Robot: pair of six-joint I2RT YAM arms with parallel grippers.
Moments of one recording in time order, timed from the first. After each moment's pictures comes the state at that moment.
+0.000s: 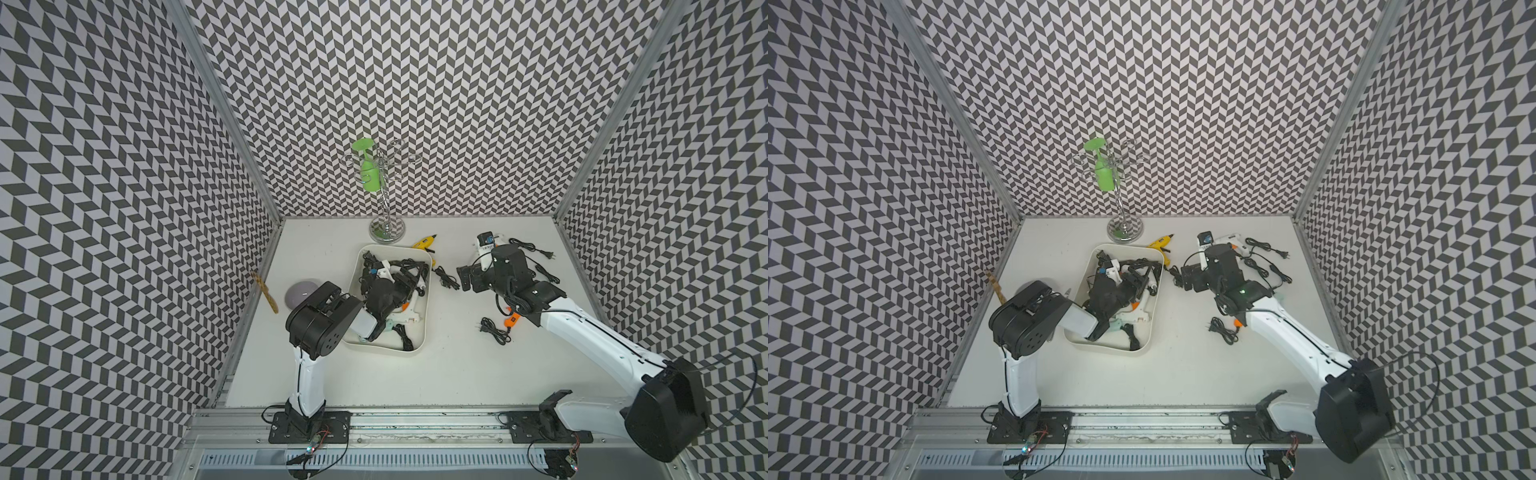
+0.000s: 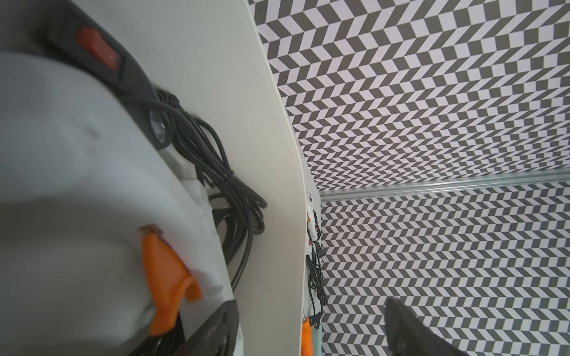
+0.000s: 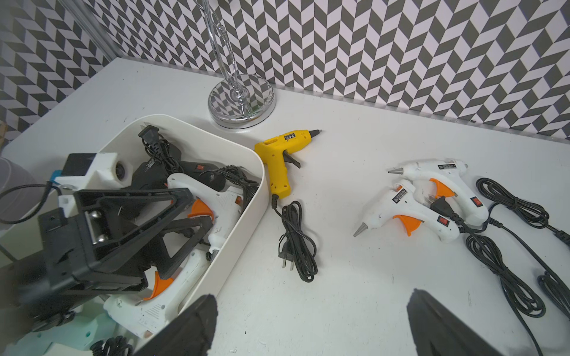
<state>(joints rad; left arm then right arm) -0.60 1.98 0.72 1.16 0.09 -1.38 0.48 1.28 0.96 -0.27 0.14 0.11</state>
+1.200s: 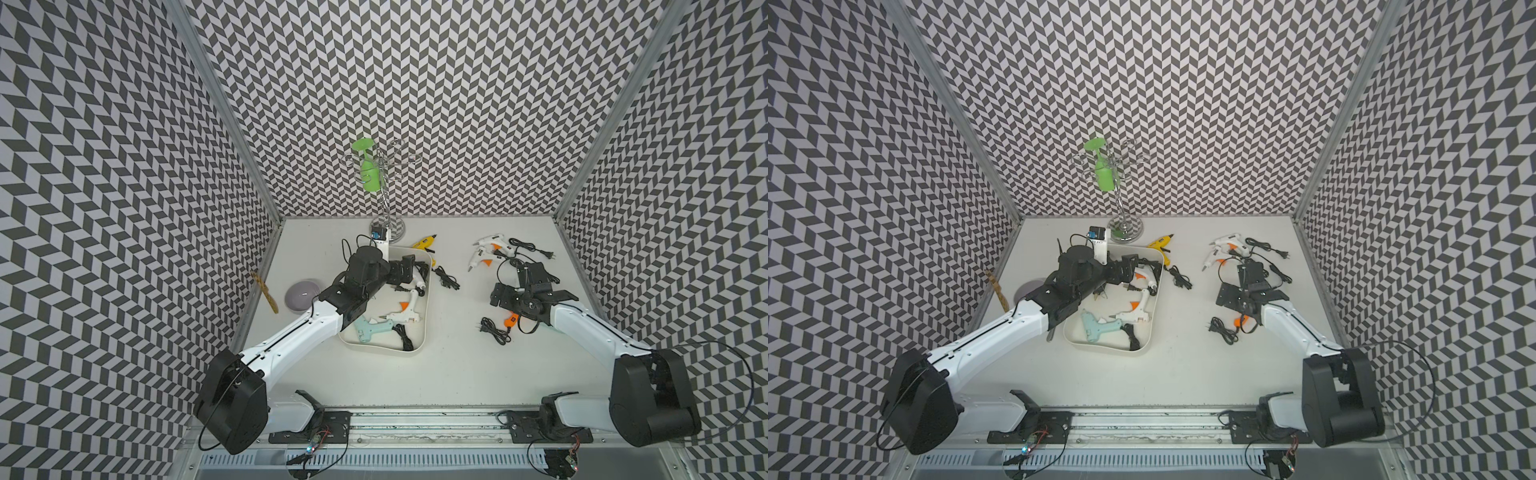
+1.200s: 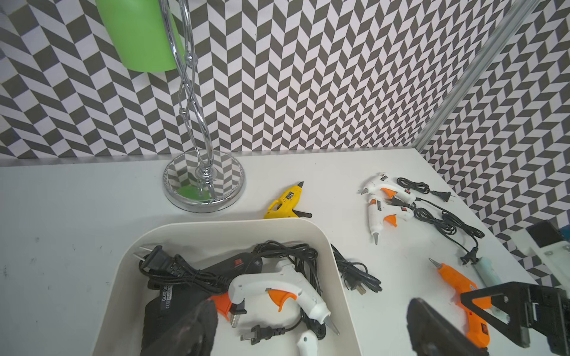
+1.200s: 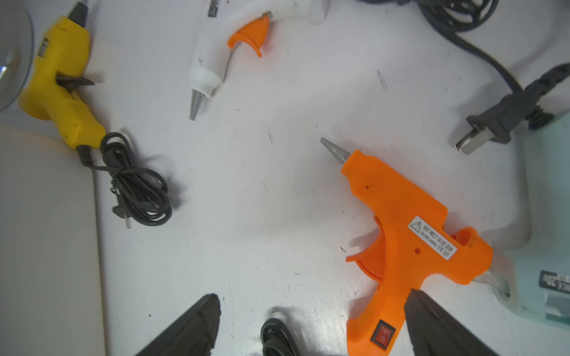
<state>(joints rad) -0.59 1.32 0.94 0.01 -0.10 -0.31 0.16 1.33 0.75 -0.44 0.02 0.52</state>
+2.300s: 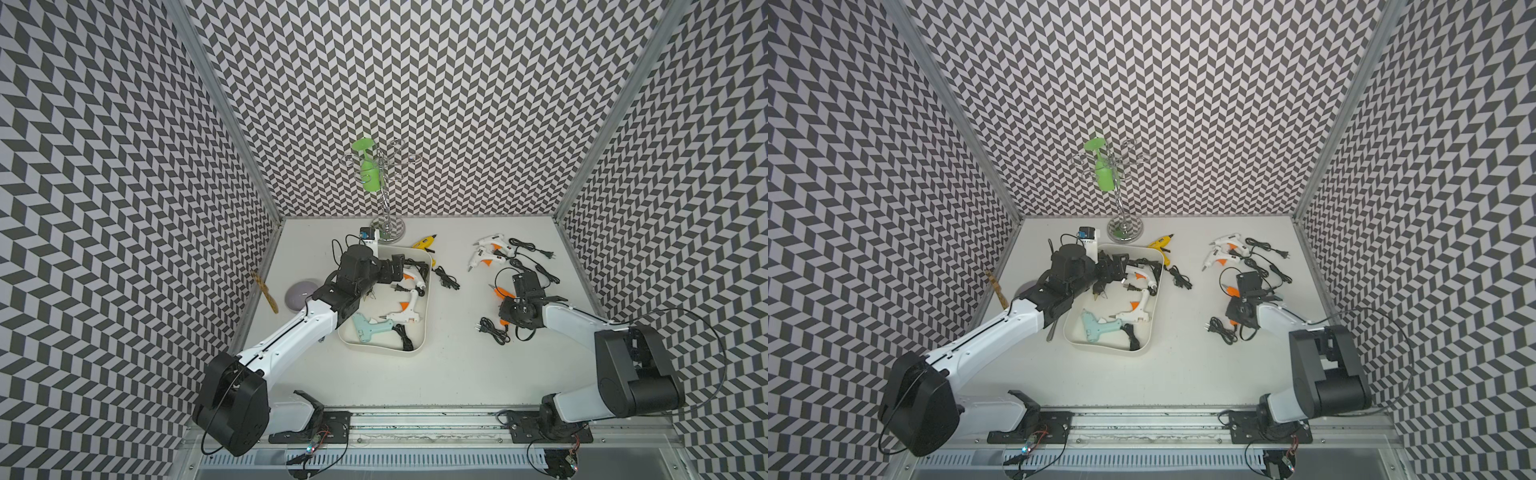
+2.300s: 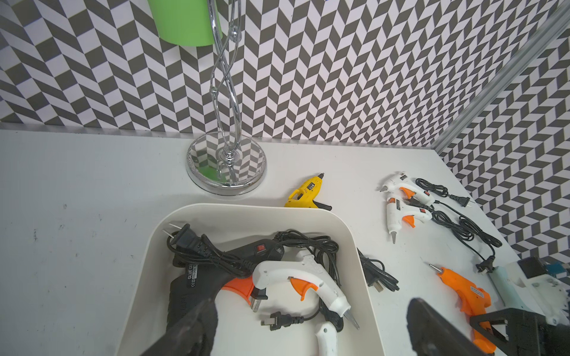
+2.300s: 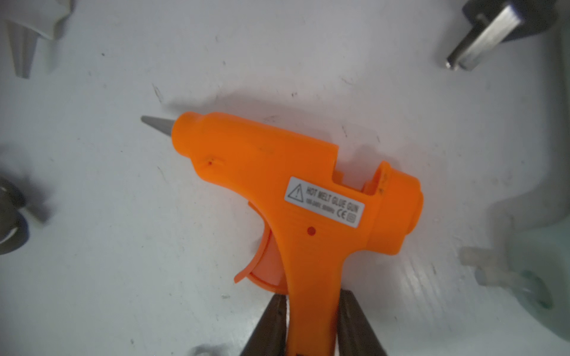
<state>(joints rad) -0.51 1.32 0.93 -0.02 -0.07 -0.35 0.14 1.47 0.68 -0.34 0.02 0.55</state>
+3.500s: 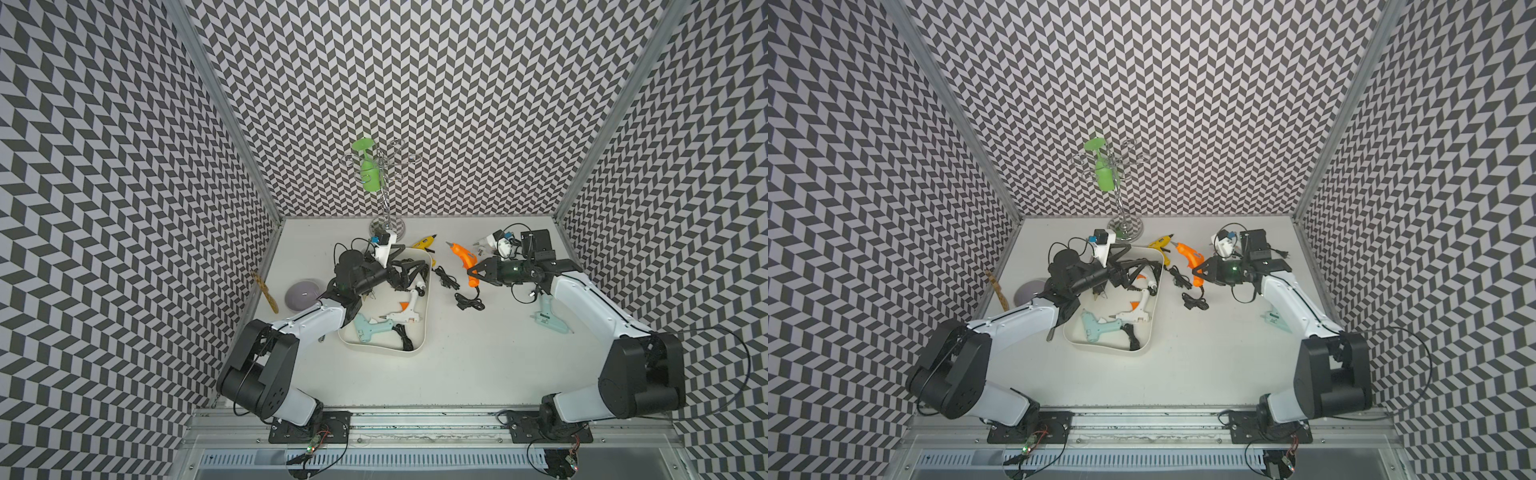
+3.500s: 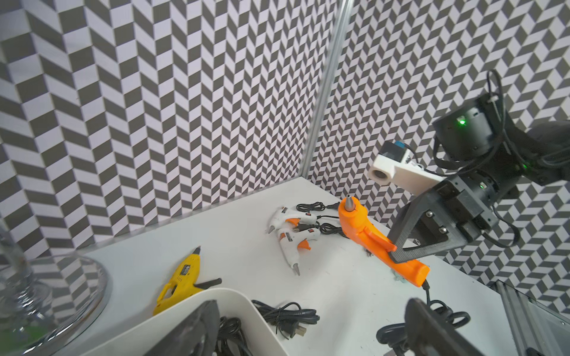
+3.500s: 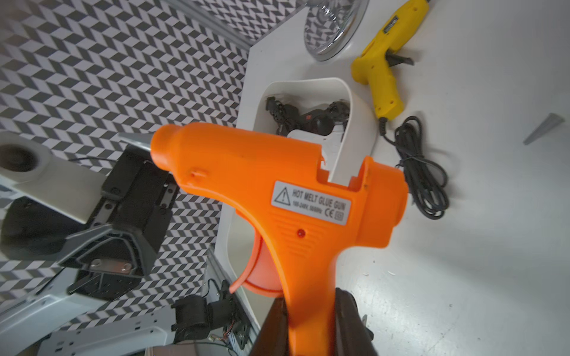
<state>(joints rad) -0.45 1.52 0.79 0.72 0.58 -0.20 0.16 1.47 1.11 -0.50 -0.85 0.35</state>
